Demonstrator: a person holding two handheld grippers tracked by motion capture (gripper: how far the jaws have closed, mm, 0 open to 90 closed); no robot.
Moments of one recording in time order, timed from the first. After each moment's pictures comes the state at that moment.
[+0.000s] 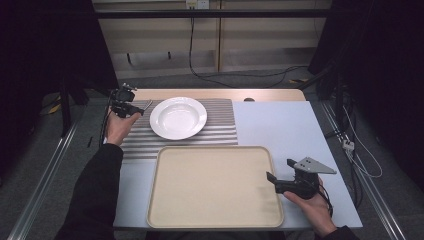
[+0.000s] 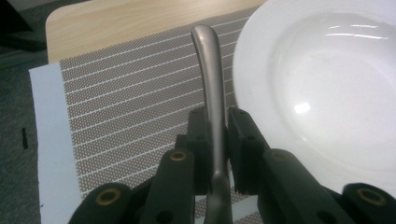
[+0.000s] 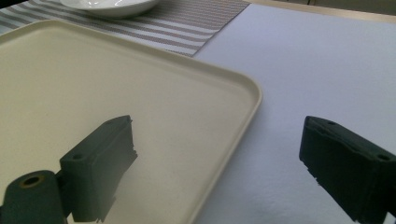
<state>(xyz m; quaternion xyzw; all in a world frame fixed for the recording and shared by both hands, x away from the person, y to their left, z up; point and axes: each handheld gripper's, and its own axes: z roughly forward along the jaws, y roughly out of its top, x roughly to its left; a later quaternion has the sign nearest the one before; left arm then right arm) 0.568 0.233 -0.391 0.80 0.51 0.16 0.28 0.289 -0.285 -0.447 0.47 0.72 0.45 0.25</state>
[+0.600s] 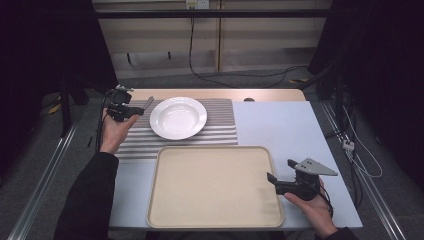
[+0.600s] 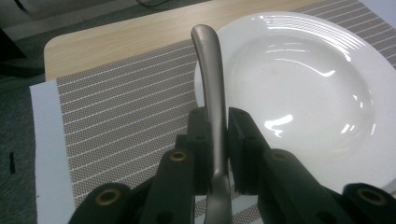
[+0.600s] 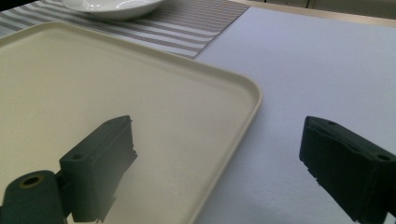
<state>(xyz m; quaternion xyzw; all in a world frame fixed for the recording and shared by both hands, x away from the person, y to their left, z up) 0.530 0.230 -0.368 0.79 0.48 0.18 0.33 0.285 -0.285 -0.445 0.47 0.72 0.45 0.25</state>
